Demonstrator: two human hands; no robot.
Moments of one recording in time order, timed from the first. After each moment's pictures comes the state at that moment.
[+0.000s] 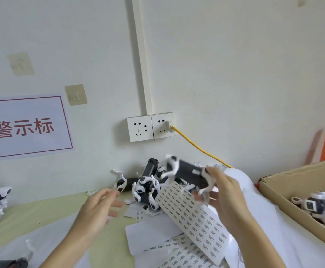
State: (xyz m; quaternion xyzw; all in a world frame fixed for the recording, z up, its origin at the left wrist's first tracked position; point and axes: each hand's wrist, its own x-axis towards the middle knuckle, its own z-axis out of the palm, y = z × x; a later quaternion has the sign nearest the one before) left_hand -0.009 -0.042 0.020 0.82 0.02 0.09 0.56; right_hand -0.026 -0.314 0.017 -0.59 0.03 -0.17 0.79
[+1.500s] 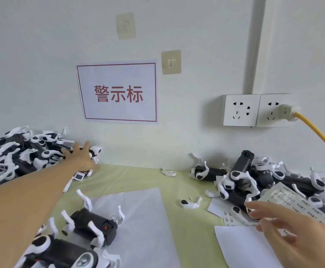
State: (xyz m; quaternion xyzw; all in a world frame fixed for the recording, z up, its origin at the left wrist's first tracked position) left_hand 0.144 0.288 0.009 0.95 0.31 0.04 0.01; right_hand -0.008 -0.204 -0.015 -0.86 -0.08 -0.16 0.48
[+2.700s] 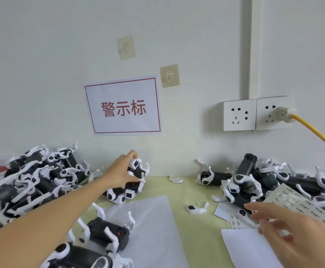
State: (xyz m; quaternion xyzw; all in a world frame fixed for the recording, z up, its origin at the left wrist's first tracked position) left_hand 0.130 0.200 0.012 0.97 -0.01 0.15 0.17; right_hand -0.012 -0.203 -0.009 -0.86 -0.10 -0.16 0.47
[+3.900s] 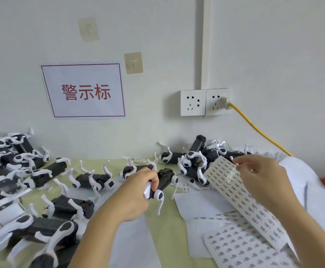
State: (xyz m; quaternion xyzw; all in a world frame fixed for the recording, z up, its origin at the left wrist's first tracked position) left_hand -0.025 0.018 0.005 0.95 -0.13 0.05 0.27; right_hand -0.023 -0.260 0.017 -0.86 0.06 -0.21 0.45
